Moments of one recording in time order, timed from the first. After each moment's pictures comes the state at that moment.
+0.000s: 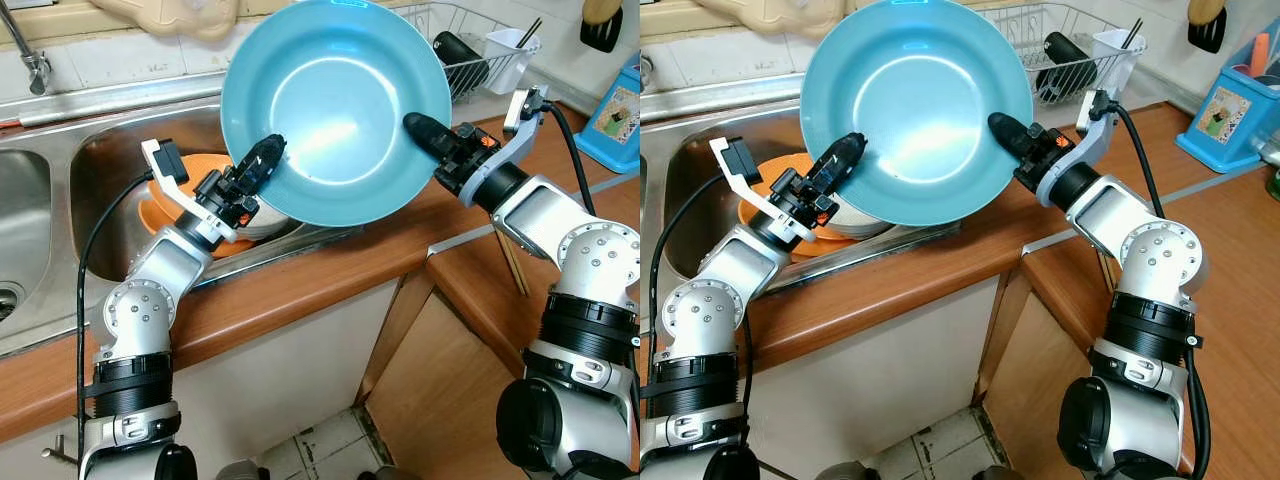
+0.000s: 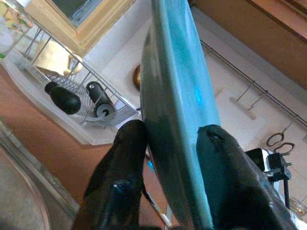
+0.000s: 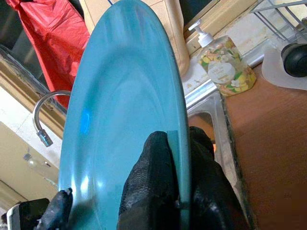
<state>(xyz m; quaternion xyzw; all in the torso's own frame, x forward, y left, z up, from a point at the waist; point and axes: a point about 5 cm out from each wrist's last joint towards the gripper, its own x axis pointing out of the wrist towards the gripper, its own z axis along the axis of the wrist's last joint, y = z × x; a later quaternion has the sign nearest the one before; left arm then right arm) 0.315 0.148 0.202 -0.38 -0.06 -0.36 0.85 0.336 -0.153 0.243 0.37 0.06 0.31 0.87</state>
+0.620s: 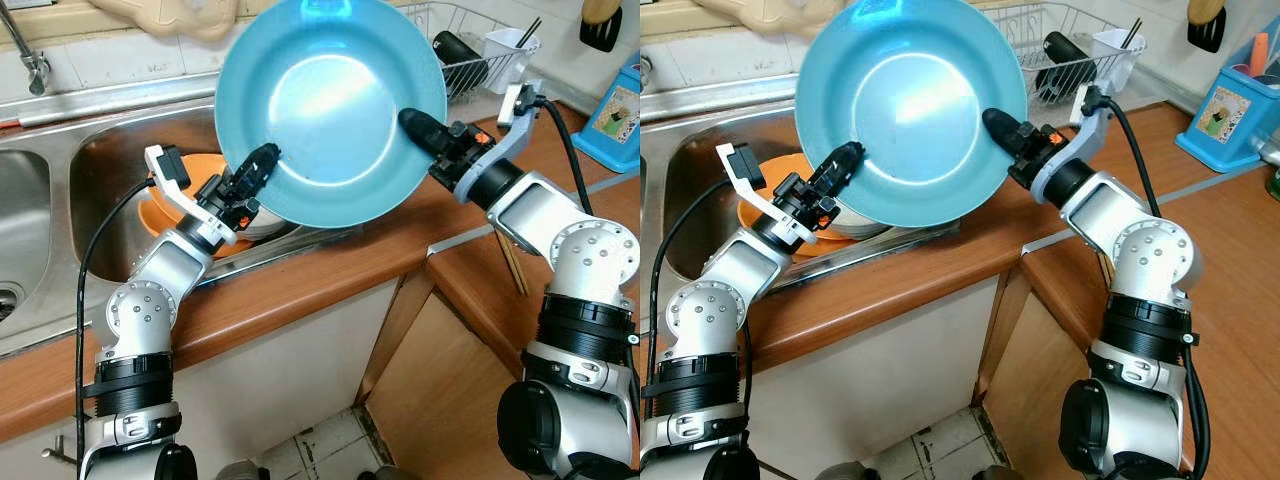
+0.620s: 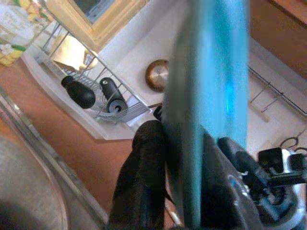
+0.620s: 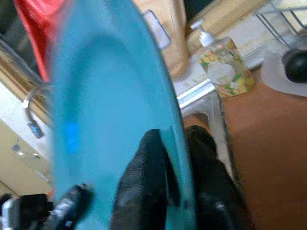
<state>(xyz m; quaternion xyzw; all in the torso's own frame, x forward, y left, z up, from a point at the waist) 0.318 0.150 0.196 -0.39 -0.04 -0.34 0.85 0.337 -0.148 0.245 0.34 0.05 0.31 0.89</state>
